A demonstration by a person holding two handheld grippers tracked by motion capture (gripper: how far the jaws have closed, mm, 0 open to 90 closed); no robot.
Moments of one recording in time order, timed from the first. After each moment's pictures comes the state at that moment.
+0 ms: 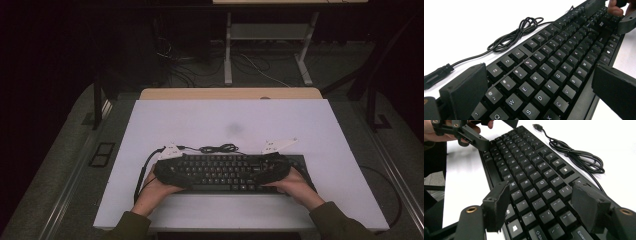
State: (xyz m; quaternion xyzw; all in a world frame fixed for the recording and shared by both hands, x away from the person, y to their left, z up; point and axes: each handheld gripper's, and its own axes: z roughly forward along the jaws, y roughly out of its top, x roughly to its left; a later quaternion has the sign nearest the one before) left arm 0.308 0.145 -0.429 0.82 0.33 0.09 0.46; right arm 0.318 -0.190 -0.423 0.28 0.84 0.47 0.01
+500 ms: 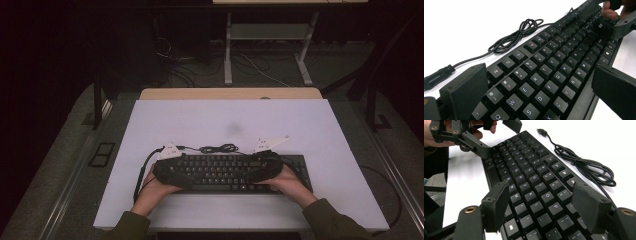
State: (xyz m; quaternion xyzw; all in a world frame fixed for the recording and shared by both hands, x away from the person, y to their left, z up) left arm 0.308 0.146 -0.427 0.82 0.33 0.09 0.47; right arm 0.324 -0.173 -0.422 0.27 0.84 0.47 0.01
